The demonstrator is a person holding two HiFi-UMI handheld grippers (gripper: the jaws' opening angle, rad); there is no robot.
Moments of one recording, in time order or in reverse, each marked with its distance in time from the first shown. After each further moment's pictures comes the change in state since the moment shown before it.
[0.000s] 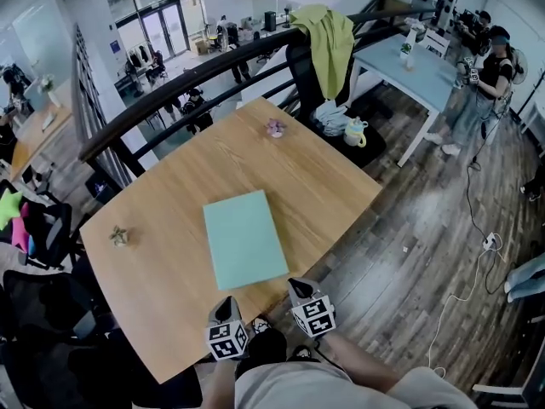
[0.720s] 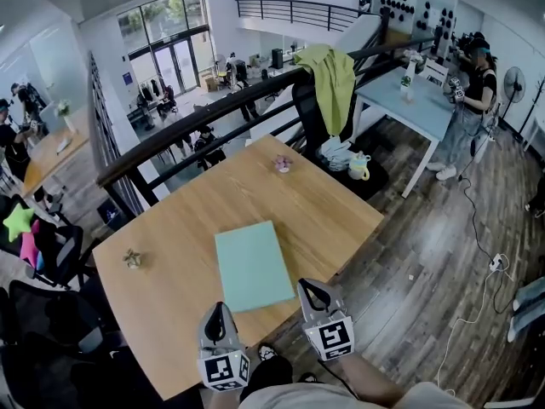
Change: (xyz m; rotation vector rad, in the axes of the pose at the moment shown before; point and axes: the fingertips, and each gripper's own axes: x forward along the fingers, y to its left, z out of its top) left arm -0.123 -0.041 0.170 0.184 -0.547 0.033; right arm -0.110 0.012 0.179 -0.183 -0.459 -0.100
